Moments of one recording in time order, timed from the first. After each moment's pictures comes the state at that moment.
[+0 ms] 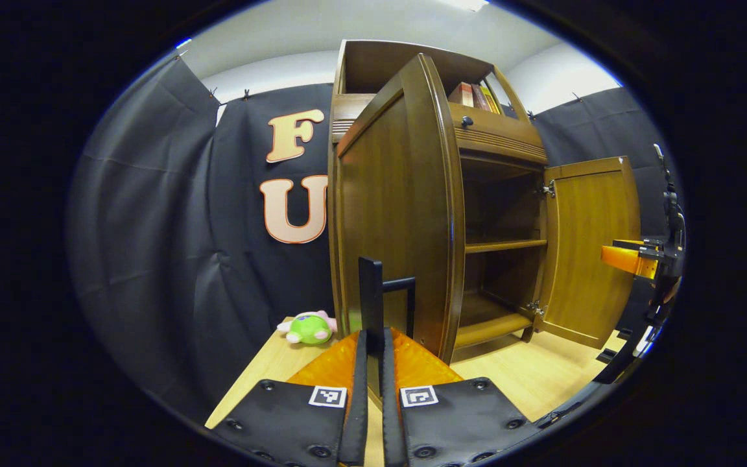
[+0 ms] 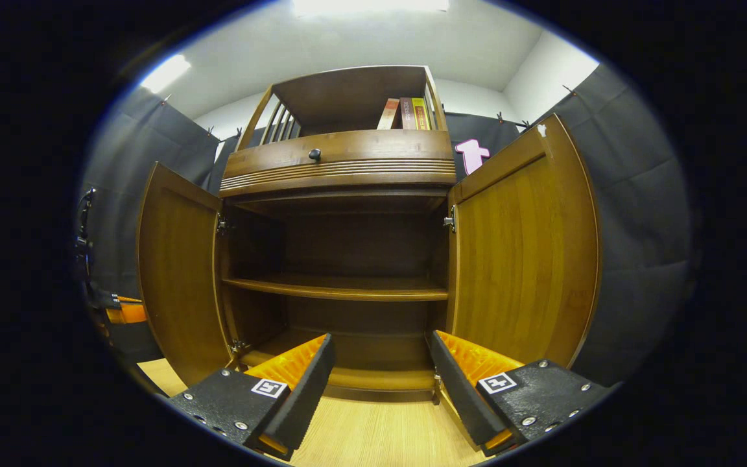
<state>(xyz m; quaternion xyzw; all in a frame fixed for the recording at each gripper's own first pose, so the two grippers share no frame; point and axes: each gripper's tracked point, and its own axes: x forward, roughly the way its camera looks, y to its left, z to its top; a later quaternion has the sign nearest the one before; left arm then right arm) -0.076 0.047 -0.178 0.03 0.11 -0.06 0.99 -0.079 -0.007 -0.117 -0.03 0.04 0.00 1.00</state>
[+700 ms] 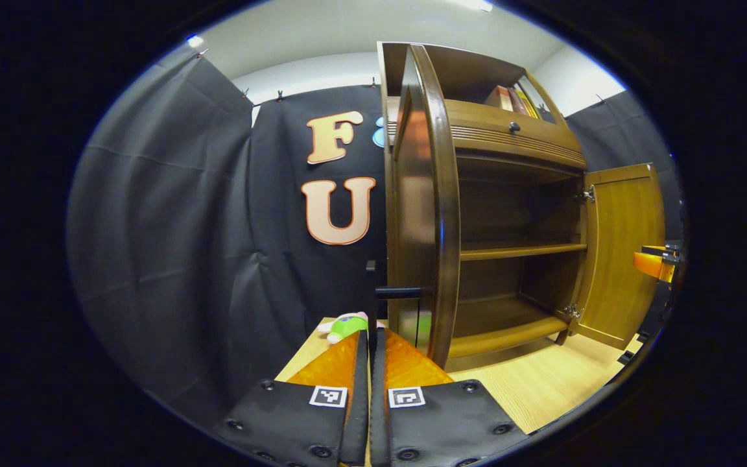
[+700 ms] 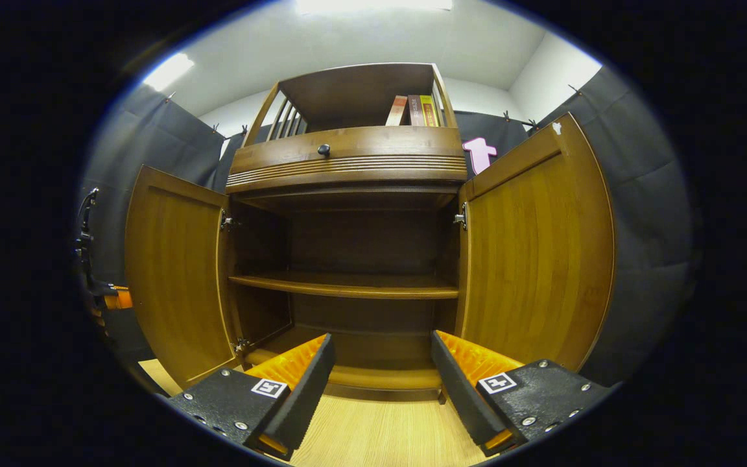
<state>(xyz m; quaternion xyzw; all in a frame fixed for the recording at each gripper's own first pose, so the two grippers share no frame) -0.075 0.120 -0.172 0.02 0.11 0.01 0.99 -0.075 0.004 -0.123 -0.03 0.05 0.02 1.00</state>
